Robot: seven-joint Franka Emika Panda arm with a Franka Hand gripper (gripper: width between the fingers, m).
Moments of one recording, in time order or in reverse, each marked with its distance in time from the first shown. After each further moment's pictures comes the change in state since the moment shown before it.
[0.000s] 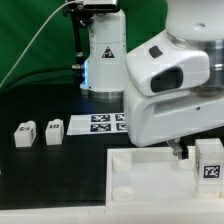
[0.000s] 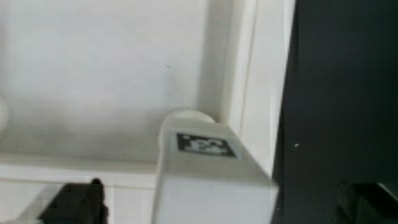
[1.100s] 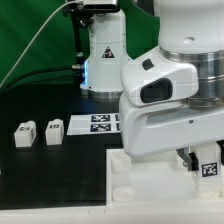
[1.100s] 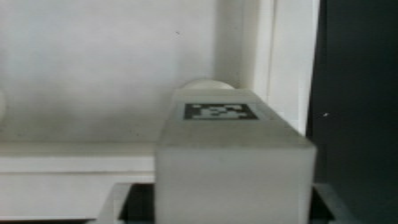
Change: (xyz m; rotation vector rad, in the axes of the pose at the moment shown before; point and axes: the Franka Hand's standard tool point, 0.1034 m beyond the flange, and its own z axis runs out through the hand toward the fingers) arm 0.008 0.009 0.011 0.003 0.112 0.252
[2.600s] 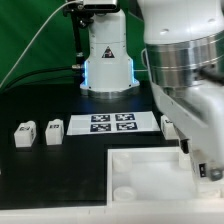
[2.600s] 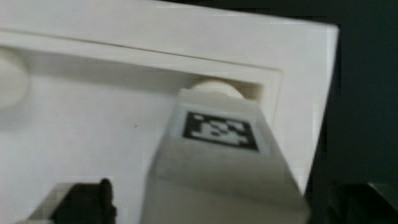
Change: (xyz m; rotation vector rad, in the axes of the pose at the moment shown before) arm -0.015 0.002 0.004 0.096 0.115 1.012
